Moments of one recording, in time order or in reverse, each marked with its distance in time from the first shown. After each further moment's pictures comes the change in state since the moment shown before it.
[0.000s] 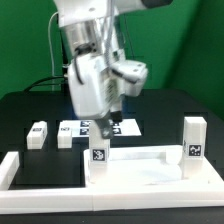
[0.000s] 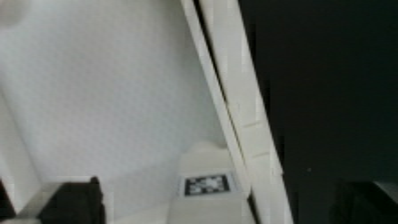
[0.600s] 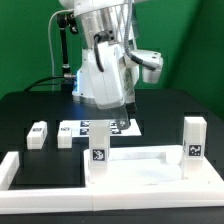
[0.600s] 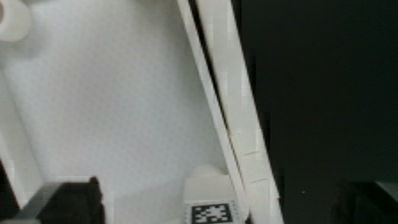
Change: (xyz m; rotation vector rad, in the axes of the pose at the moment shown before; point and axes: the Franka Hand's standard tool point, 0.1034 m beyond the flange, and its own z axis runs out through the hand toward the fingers) arm -0.008 0.004 0.002 0.001 0.000 -0.023
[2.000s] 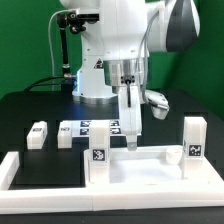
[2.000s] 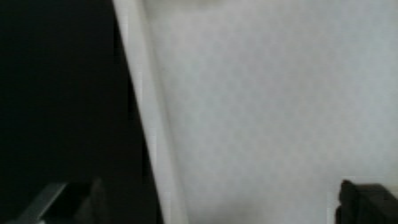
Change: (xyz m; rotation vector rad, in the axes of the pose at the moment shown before) arm 0.021 0.122 0.087 0.028 0.136 -0.155
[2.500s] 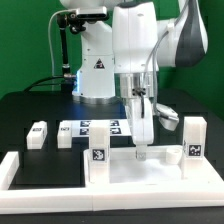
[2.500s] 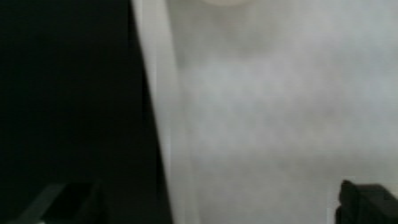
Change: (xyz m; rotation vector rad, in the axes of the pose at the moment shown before) arm -0.013 0.013 0.029 0.044 0.026 -0.063
